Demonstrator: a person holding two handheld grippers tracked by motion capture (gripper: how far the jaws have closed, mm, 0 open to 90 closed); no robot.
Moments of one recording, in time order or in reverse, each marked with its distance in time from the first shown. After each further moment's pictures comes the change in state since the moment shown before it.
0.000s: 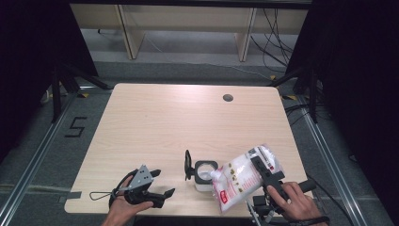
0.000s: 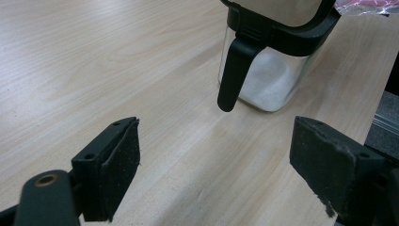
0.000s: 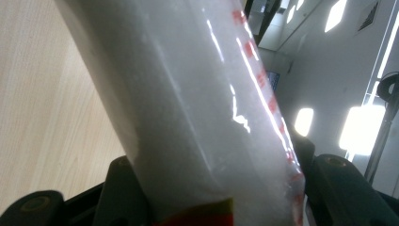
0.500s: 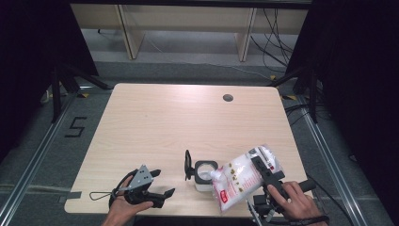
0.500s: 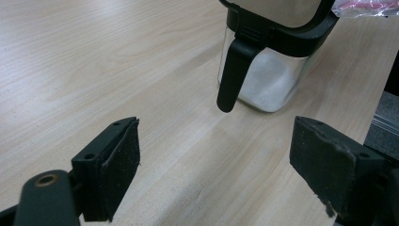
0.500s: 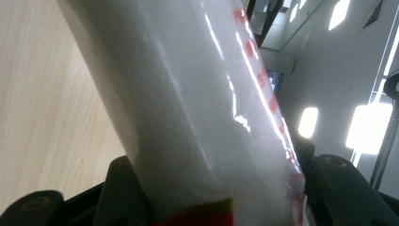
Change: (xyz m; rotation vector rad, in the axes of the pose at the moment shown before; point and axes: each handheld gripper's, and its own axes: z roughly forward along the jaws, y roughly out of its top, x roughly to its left) left arm -0.001 0.000 0.000 0.000 0.000 -0.005; right arm 0.003 -0.002 0.002 0.007 0.029 0.018
